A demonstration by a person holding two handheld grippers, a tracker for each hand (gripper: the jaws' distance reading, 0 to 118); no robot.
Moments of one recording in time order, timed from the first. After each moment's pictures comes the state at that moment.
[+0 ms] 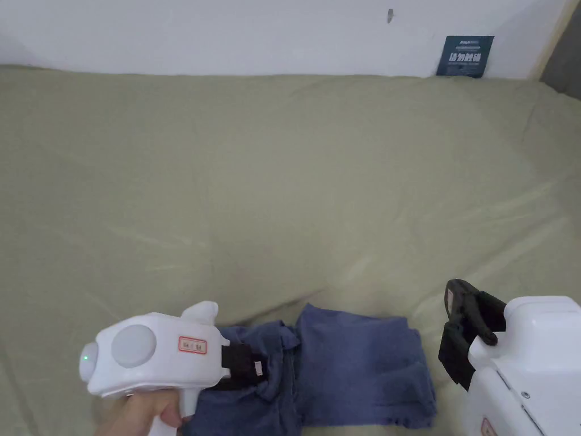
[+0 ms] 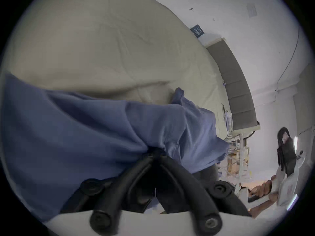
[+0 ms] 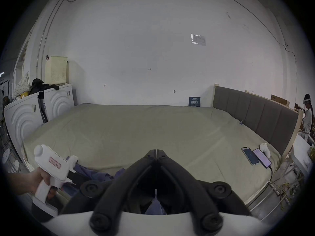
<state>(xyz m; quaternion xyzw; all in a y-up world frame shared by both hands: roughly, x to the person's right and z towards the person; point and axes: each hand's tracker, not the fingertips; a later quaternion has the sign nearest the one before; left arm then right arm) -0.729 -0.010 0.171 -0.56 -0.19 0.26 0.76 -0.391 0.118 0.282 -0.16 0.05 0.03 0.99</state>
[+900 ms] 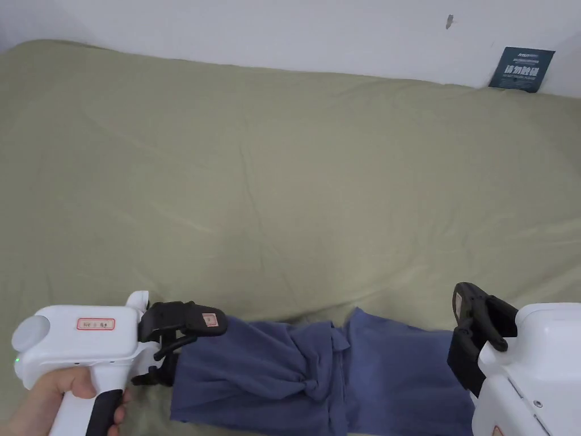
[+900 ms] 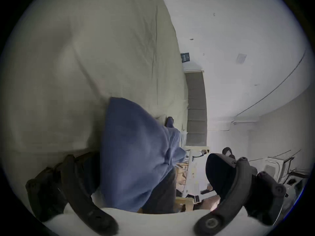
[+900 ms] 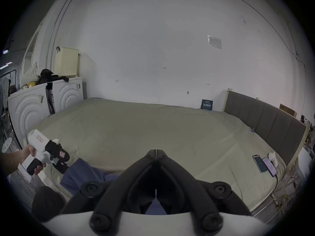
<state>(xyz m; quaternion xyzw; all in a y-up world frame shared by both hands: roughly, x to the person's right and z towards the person) -0.874 -0.059 0.185 -0.48 -0.28 0.52 0.65 -0.449 0.117 0.273 -0.15 0.09 0.06 0.98</state>
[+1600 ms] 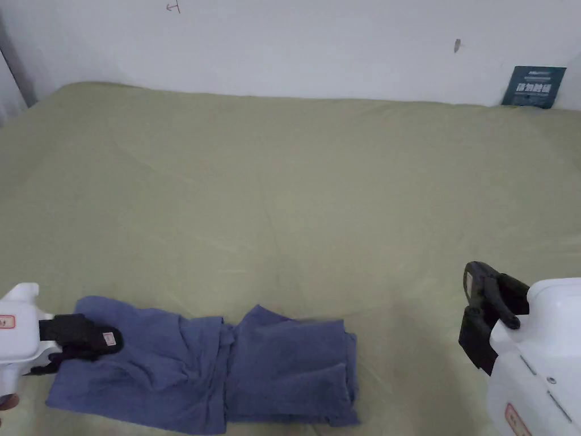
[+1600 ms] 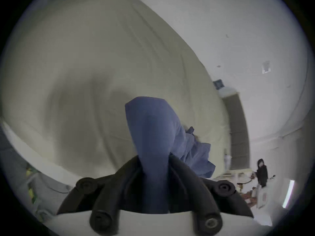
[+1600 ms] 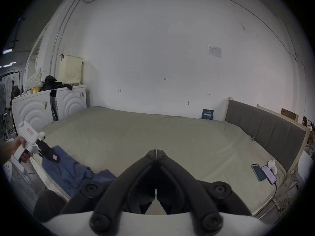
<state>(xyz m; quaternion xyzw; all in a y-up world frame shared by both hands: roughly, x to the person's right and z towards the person) -0.987 0.054 0.261 -0.47 0.00 0.37 0.80 -0.435 0.145 0.282 -0.10 0.12 0.05 0.99</state>
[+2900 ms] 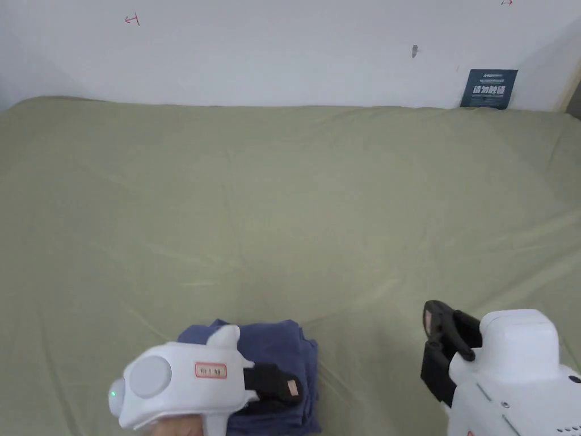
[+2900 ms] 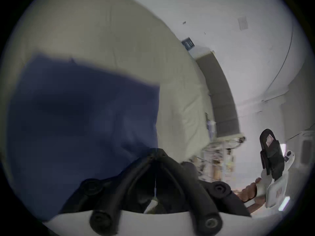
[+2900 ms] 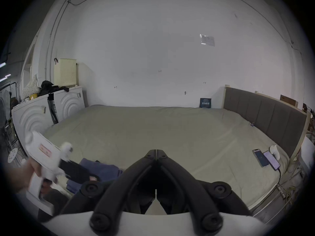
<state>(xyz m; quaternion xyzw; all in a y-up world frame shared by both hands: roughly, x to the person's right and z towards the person) -0.715 -0.042 0.197 -0.52 -0.25 0.39 0.72 -0.413 0.119 0.289 -0.17 0.13 0.01 0.98</state>
